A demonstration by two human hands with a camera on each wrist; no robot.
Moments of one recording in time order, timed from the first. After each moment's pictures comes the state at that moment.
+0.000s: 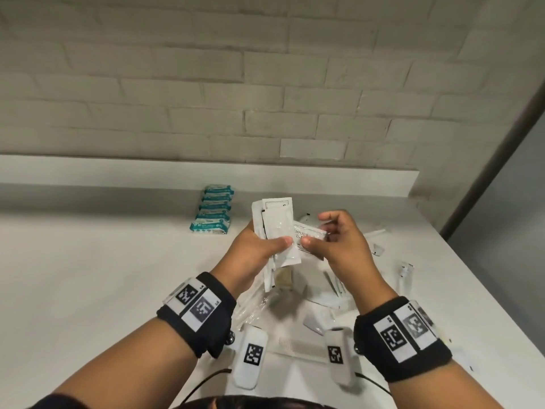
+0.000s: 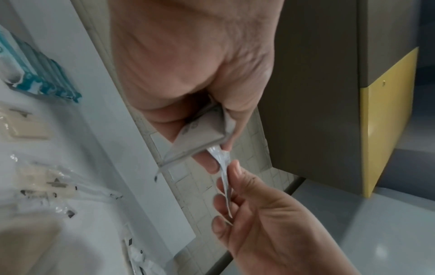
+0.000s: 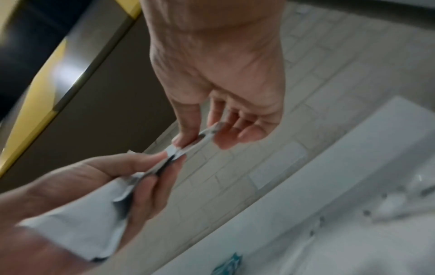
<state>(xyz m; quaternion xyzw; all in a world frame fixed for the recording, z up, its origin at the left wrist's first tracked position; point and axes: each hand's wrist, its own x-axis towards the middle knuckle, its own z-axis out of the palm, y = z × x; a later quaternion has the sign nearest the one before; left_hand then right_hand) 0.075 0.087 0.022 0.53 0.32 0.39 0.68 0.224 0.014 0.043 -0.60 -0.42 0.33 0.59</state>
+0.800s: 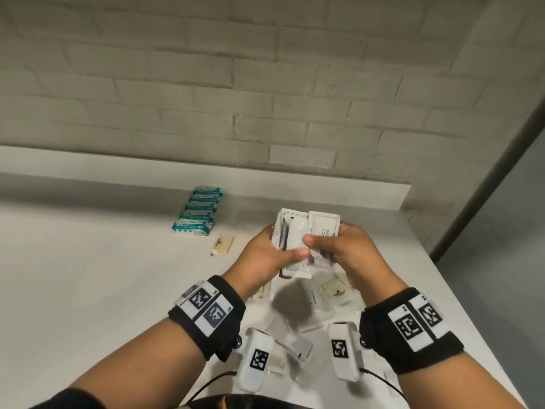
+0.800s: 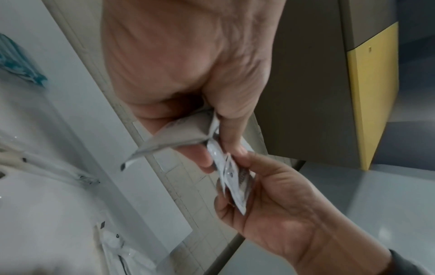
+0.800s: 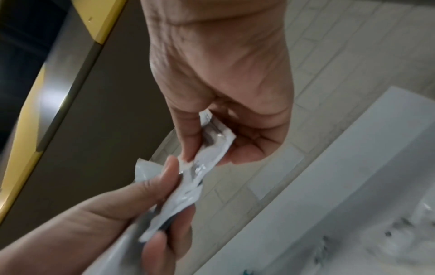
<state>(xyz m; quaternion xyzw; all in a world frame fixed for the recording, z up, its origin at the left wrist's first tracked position) 0.145 0.062 0.031 0.62 0.36 0.36 0.60 0.298 0.004 0.072 -0.56 -0.41 0.44 0.56</state>
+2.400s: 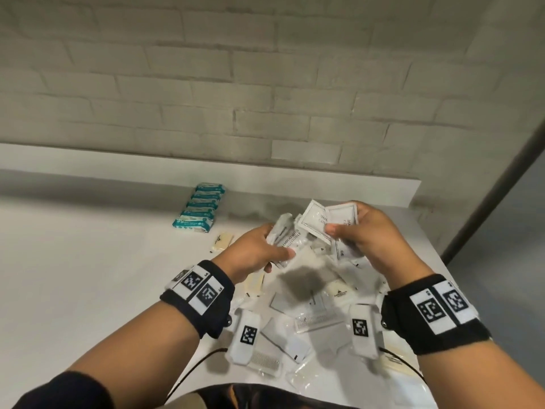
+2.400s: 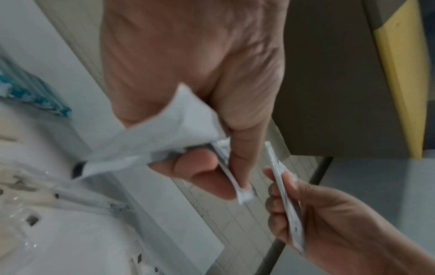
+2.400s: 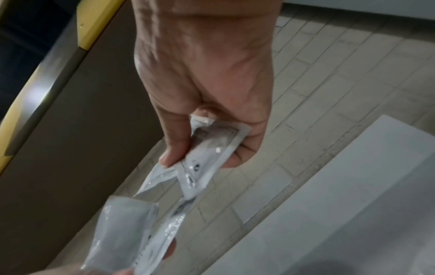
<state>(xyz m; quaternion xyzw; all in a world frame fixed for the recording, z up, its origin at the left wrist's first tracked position) 0.145 0.089 0.023 0.66 0.40 0.27 0.58 0.342 0.012 0.082 -0.57 -0.47 0.41 0.53</state>
